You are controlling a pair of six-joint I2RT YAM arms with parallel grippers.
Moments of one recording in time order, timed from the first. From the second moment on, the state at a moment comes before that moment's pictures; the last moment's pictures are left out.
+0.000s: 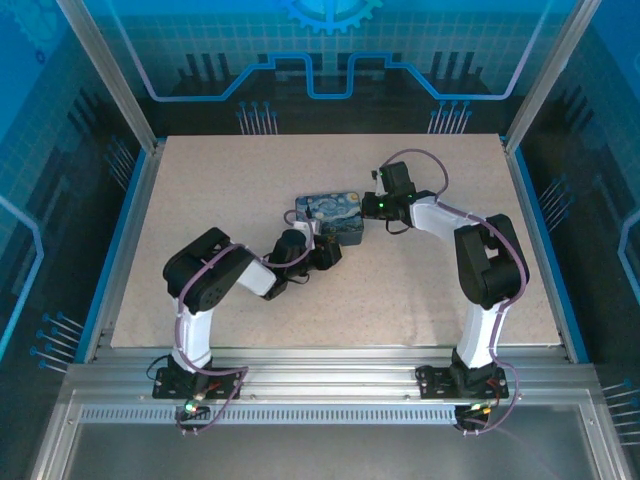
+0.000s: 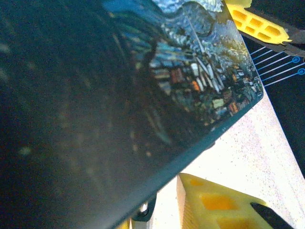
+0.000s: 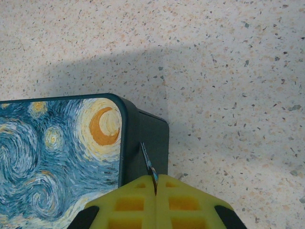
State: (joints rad) left arm -0.59 1.99 0.70 0.86 0.24 -0.76; right arm 0.34 1.90 1.26 -0.22 -0.16 0.40
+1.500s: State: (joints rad) left arm -0.54 1.83 0.95 0.12 0.42 -0.83; right arm 0.31 1.27 0.78 -0.13 -0.31 0.44
